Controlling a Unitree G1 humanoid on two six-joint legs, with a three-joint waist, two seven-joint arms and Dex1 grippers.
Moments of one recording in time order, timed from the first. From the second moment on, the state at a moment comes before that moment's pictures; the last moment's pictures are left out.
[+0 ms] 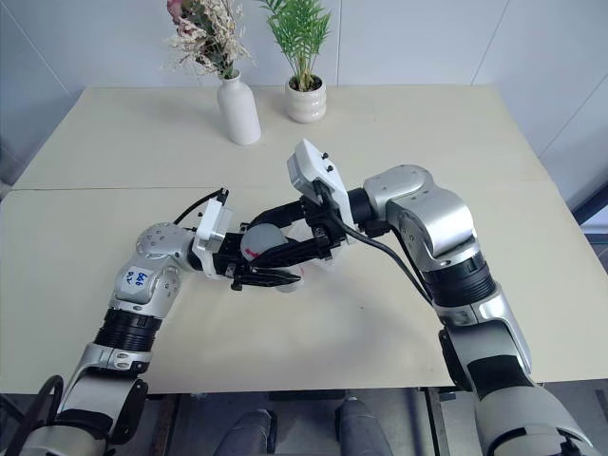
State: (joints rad) left arm -0.64 0.43 -0.08 0.15 -0.45 0.18 -1.36; right arm -0.97 -0.42 0.23 -0.04 0.49 0.72 1.35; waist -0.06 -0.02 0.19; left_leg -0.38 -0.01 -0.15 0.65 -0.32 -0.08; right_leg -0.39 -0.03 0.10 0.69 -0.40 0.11
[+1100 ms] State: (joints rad) left arm -0.57 0.53 0.00 0.07 -0.47 0.31 -1.20; right arm -0.87 -0.38 0.14 -0.19 0.52 0.66 1.10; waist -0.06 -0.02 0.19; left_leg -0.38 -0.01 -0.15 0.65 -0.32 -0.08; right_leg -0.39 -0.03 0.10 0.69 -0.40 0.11
